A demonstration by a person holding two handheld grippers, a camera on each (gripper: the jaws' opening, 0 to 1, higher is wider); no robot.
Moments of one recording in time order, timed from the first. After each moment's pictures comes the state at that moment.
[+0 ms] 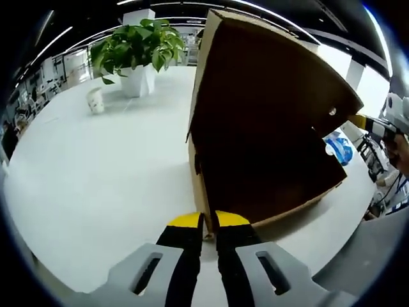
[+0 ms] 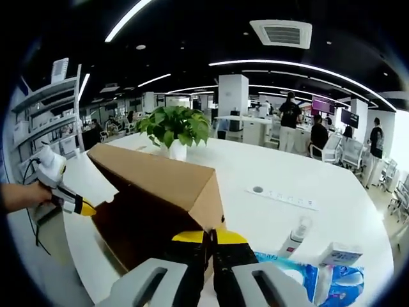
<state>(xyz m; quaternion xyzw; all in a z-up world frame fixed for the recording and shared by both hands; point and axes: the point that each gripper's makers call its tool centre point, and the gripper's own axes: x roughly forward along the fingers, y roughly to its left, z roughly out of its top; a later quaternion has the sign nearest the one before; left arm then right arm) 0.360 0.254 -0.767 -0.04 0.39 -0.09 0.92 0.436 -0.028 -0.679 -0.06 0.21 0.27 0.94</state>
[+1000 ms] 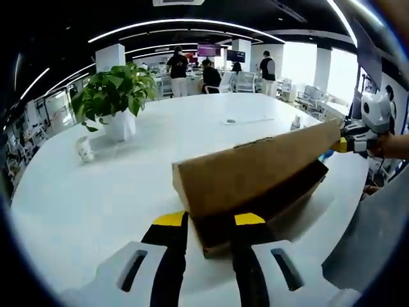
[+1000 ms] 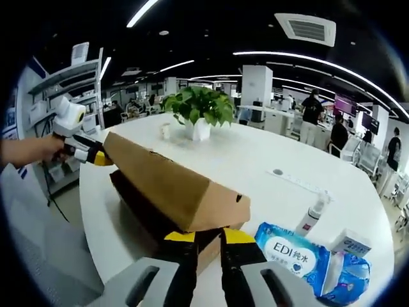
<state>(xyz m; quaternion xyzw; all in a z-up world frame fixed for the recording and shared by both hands) 0.362 0.242 -0.725 0.04 0.30 -0.17 0.94 0.385 -0.028 -0.723 -0.11 0.25 0.34 0.90</state>
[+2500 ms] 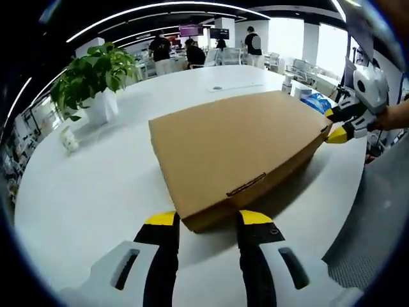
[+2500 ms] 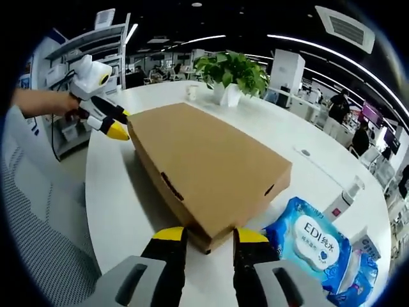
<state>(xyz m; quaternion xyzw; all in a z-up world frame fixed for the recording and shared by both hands) 0.352 0.235 -0.789 0.09 0.37 -0.20 0.90 0.364 -0.013 -0.792 -0.19 0.30 0.39 0.85</state>
